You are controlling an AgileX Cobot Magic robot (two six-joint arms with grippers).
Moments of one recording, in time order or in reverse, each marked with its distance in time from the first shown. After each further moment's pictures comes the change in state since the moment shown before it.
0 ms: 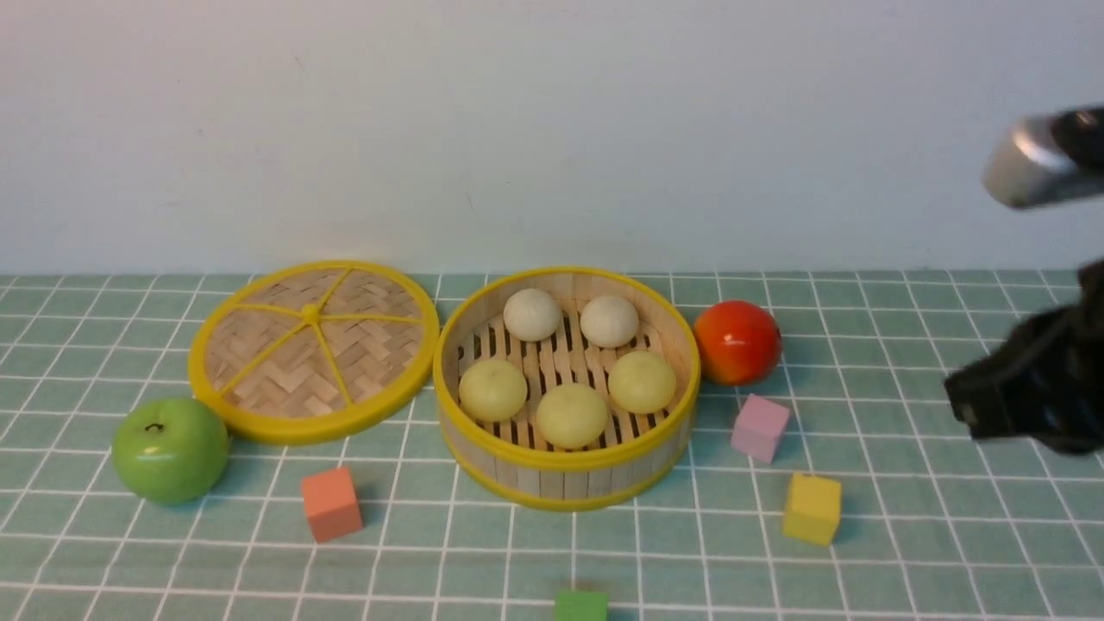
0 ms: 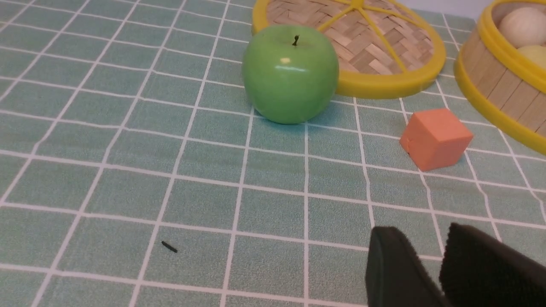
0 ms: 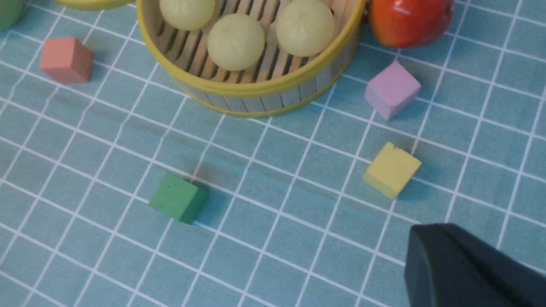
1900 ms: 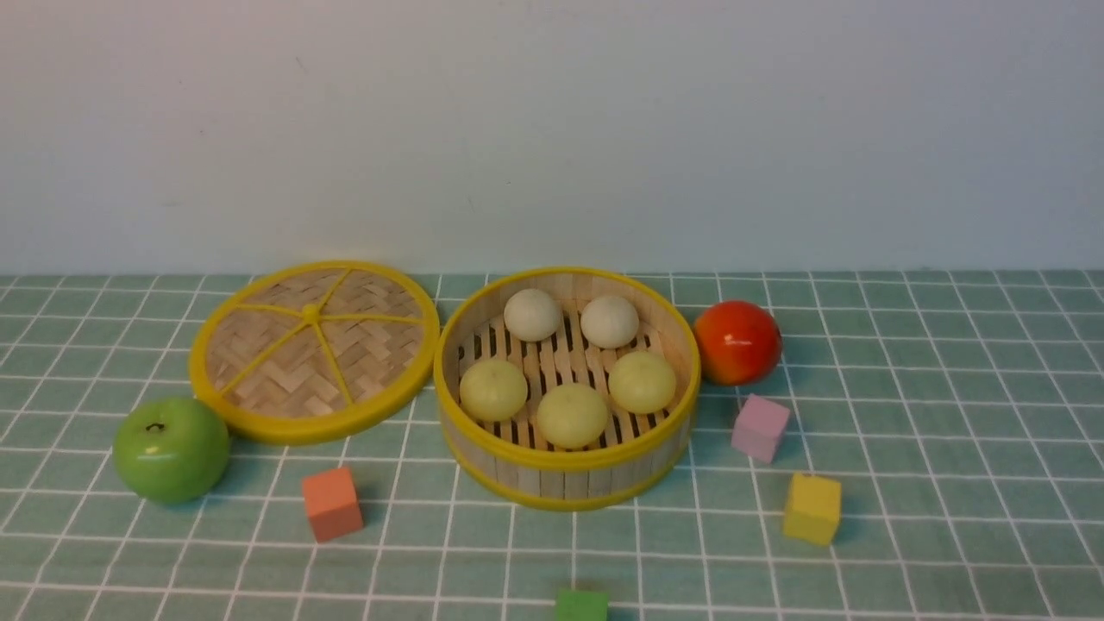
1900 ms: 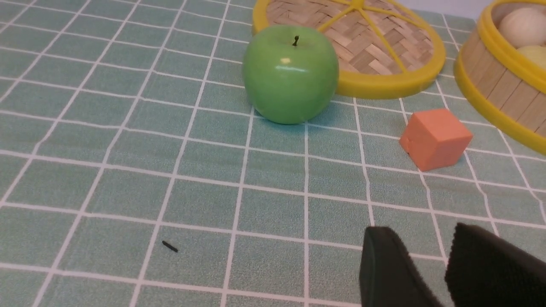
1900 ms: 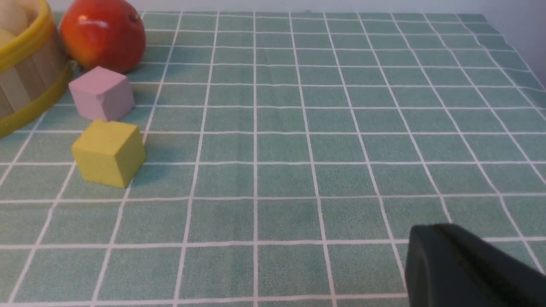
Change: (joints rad) right arm -0.510 -0.977 0.956 -0.151 -0.443 -0.038; left arm 0.000 0.000 0.000 0.000 0.000 0.000
